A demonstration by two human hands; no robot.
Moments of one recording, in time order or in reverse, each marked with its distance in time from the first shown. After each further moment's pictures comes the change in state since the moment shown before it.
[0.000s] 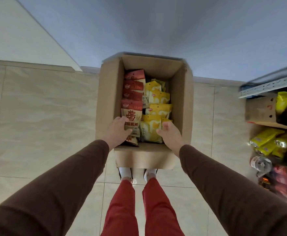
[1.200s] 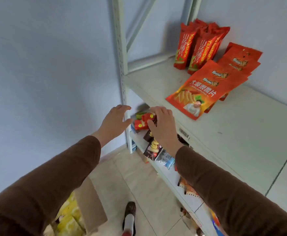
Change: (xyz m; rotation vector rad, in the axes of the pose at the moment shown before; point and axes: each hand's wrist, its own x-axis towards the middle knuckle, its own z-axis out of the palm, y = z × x) left_hand -0.237 0.740 0.087 0.355 0.288 1.046; right_hand -0.358 0.201 -0.597 -0.051 1.219 -0.492
